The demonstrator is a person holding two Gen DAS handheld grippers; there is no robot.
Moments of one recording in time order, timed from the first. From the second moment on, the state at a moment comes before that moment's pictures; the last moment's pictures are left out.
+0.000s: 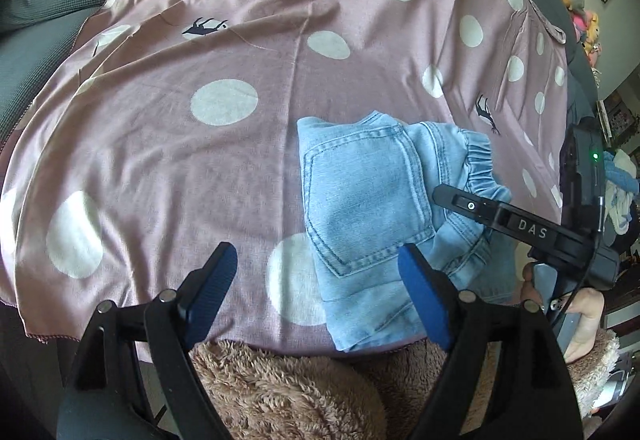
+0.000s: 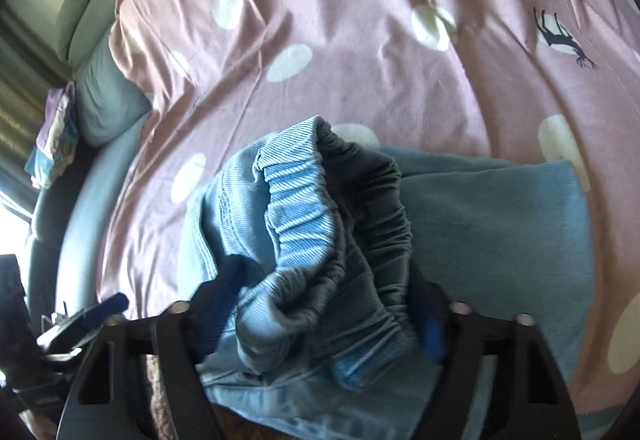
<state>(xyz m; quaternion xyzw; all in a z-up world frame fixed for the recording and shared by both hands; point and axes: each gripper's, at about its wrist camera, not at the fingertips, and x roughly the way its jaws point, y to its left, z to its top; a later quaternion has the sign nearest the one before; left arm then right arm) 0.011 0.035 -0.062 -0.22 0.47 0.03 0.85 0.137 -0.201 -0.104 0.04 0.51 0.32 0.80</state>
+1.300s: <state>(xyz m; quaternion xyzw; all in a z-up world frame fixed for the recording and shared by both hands) 0.070 -0.029 -0.109 -0.23 0.53 -0.13 0.81 0.127 -0.357 -0.131 0.13 0.49 0.22 0.83</state>
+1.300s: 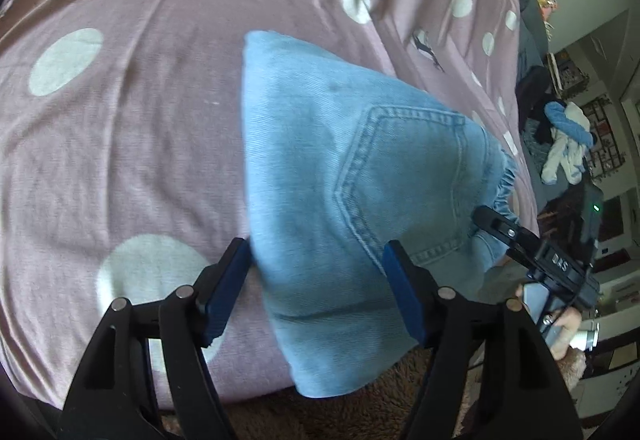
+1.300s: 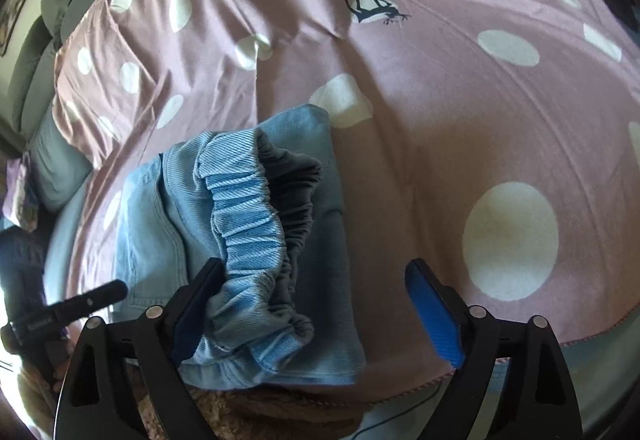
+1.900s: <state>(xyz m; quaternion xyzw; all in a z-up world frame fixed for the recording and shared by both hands) 0.087 -0.032 -0.055 -0.16 0.46 -0.09 0.87 0.121 -0.310 -0.056 0.08 0.40 0.29 0.86</state>
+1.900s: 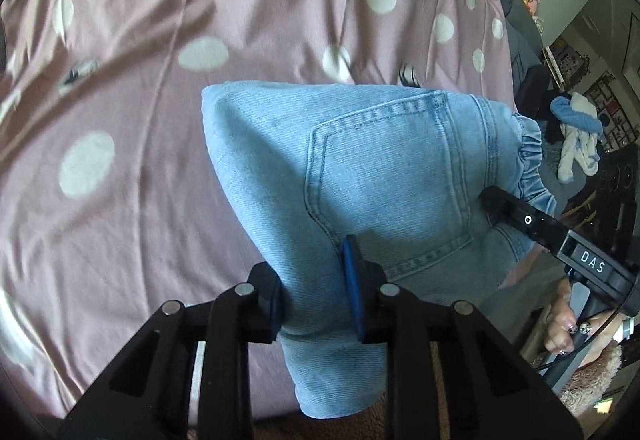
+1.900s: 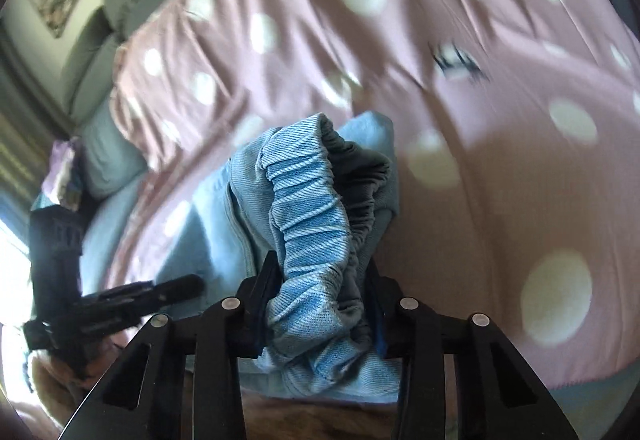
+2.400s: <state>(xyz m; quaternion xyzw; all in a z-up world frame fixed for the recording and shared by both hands) 0.147 0.005 -0.107 -0.15 0.49 -0.03 0.86 0.198 -0.250 -0.103 0.04 0.46 0.24 0.85</state>
